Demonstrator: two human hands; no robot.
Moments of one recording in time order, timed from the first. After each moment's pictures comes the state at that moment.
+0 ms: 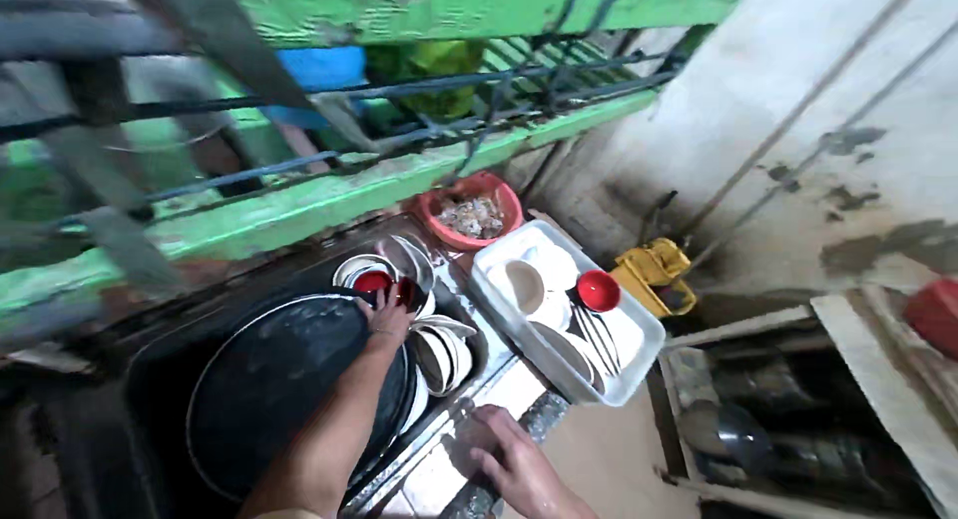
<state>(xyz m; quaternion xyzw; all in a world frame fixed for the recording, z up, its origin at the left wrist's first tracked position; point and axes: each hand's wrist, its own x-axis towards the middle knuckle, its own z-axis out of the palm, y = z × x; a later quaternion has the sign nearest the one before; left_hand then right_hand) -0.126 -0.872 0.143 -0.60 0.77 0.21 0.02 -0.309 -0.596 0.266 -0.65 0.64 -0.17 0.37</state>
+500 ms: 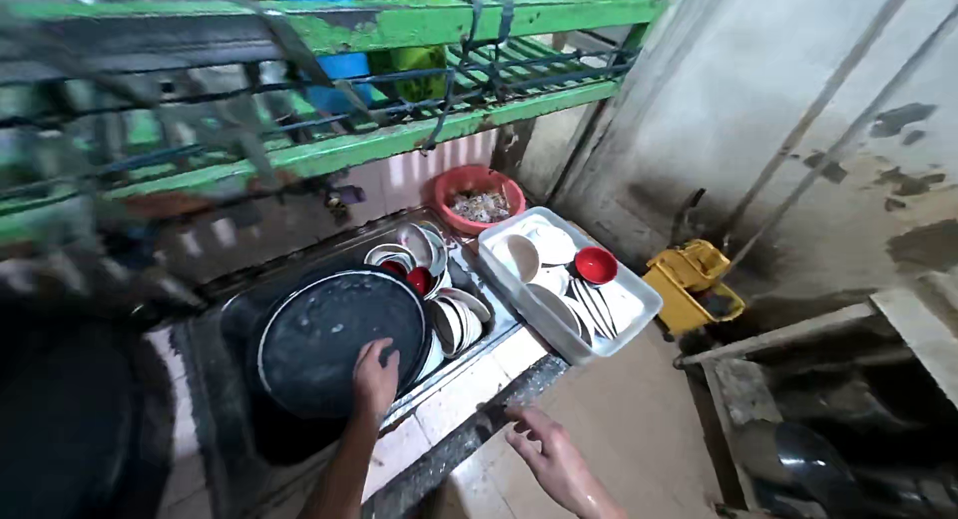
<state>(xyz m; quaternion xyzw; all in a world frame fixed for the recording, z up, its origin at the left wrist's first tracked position) -0.048 -0.650 0.211 -0.69 0.57 0.32 -0.31 -0.339 -0.502 0.270 -0.65 0.62 -0.22 0.38</state>
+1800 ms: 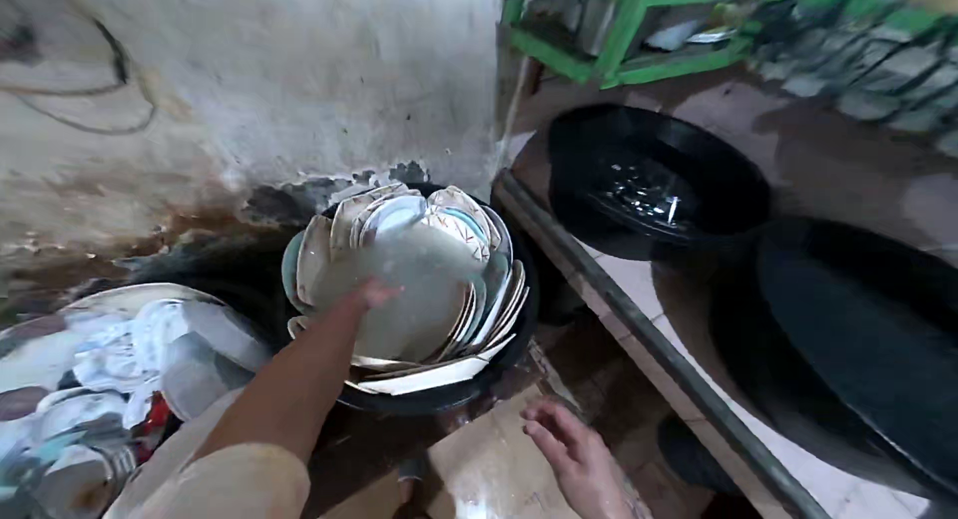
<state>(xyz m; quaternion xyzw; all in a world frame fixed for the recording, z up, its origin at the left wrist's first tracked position) 0.572 0.416 0.247 -0.92 -0.11 0.26 -0.28 0.280 0.078 0.311 -0.83 0.00 0.03 0.56</state>
